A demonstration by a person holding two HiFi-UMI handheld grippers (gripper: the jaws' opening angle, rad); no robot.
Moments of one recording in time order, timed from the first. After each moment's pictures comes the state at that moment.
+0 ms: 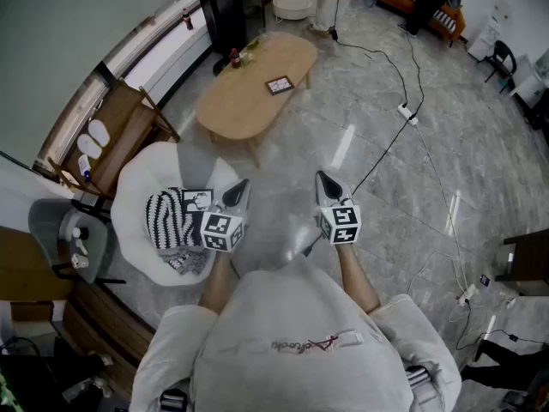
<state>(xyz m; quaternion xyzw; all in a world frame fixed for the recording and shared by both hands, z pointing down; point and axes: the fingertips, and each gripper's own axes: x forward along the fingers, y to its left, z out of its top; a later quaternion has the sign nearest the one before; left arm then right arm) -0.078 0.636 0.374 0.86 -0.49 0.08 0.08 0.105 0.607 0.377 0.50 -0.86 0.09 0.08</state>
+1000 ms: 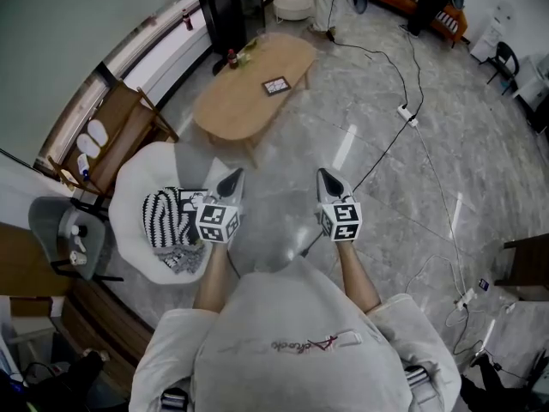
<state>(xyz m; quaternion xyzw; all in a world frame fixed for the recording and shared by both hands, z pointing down) -0.052 0.606 0.359 0.85 -0.52 0.07 0.07 0.152 0.589 0.379 0.50 -0.86 0.09 0.07</state>
